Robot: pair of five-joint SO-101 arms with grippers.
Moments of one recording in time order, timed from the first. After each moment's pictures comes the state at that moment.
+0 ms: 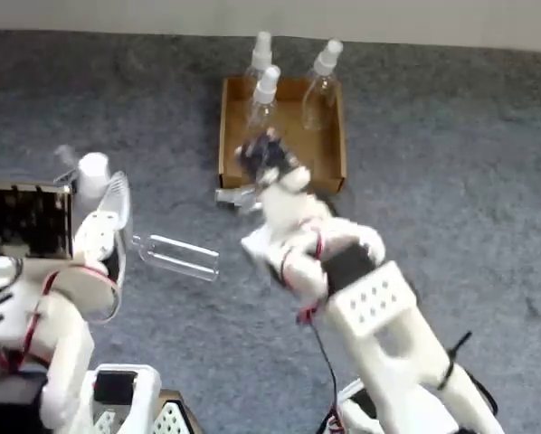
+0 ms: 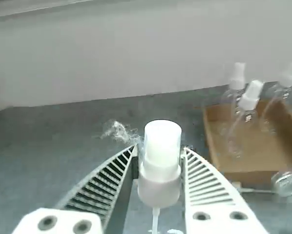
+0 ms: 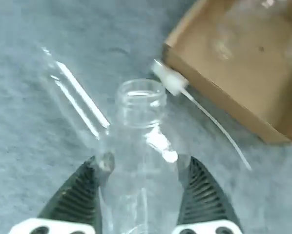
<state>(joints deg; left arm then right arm) -2.2 -67.4 22.5 71.8 -0.4 -37.9 -41.8 38.1 58.1 7.4</state>
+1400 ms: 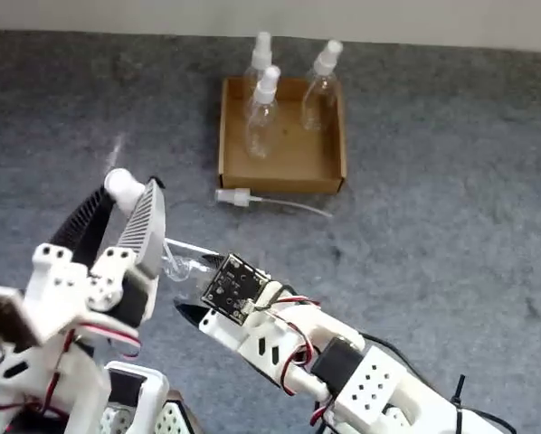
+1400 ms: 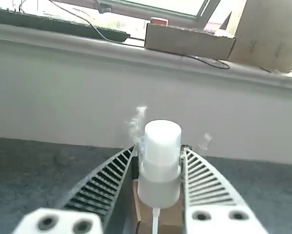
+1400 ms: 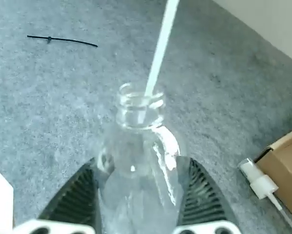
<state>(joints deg) 6.1 -92.2 46.4 54.6 15.8 -56.9 -65.4 74.6 20.3 11.1</state>
